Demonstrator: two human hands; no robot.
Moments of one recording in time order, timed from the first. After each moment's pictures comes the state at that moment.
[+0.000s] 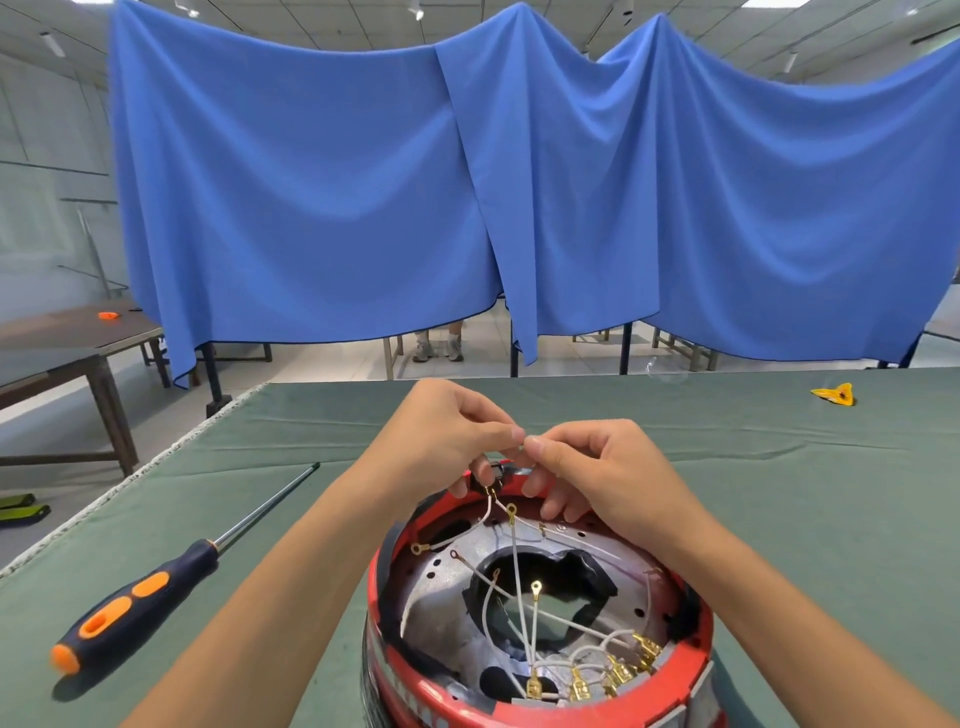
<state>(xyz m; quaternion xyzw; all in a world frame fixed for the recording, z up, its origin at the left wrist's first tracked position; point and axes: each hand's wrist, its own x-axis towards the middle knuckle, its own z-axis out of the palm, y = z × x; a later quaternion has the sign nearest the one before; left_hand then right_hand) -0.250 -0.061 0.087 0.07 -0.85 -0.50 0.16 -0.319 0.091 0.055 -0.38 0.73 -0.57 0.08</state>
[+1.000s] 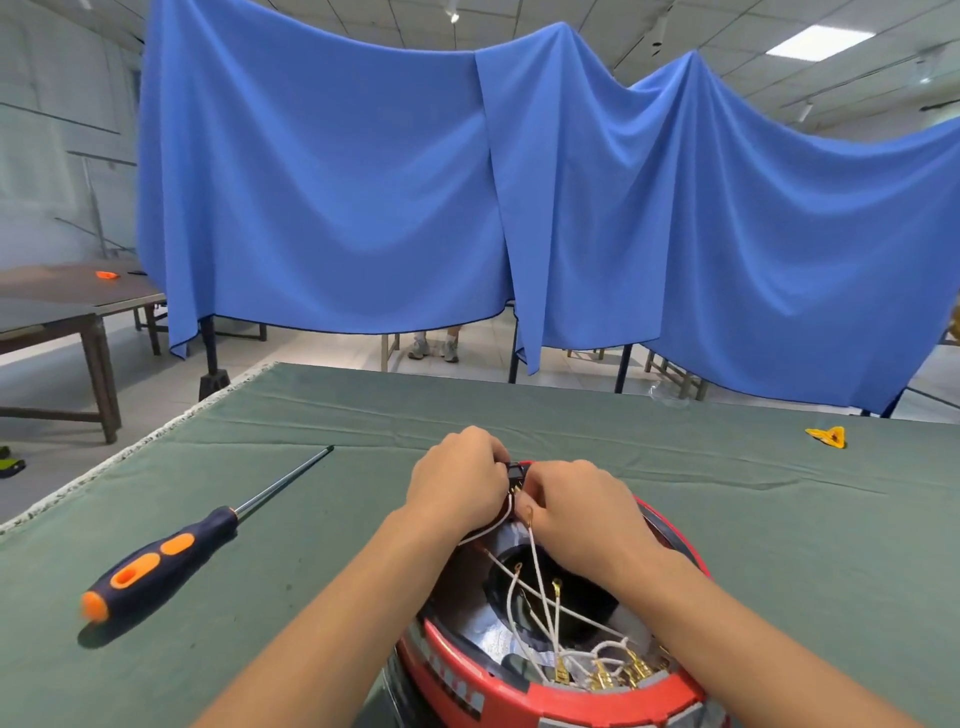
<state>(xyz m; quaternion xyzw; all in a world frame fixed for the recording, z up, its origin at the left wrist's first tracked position) -0.272 -0.070 0.036 0.19 -0.93 -0.25 0.18 -0.316 0.053 0.033 -0.38 0.90 -0.14 -0.14</state>
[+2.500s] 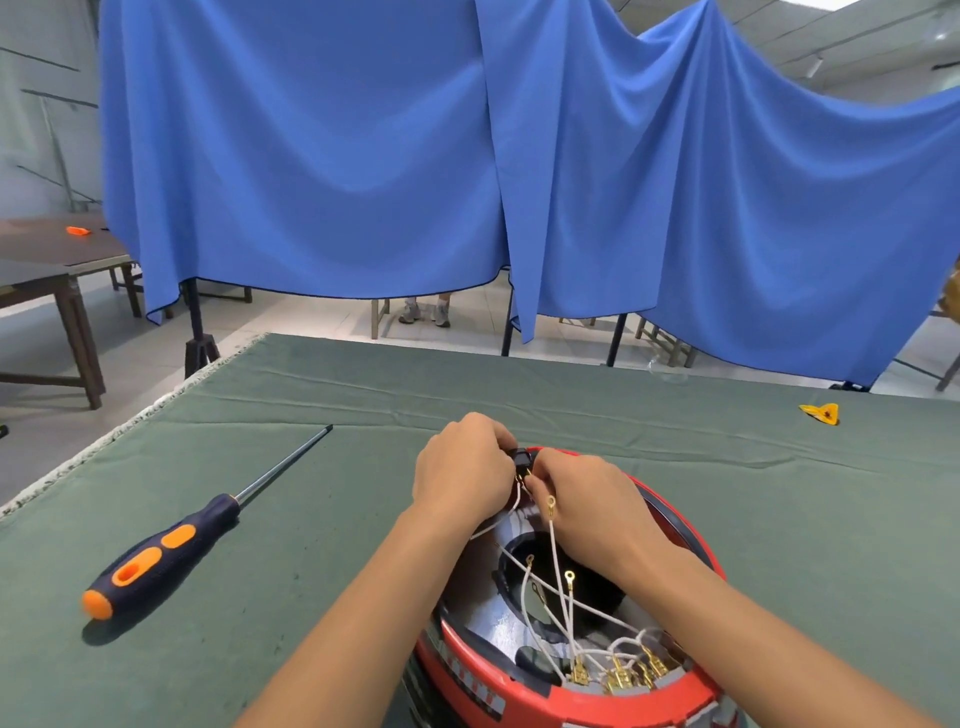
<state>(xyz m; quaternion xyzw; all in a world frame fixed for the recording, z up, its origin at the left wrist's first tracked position) -0.273 -0.074 0.033 0.21 -0.91 -0.31 0.19 -0.323 0.052 0.021 -0.40 0.89 -0.14 -0.16</state>
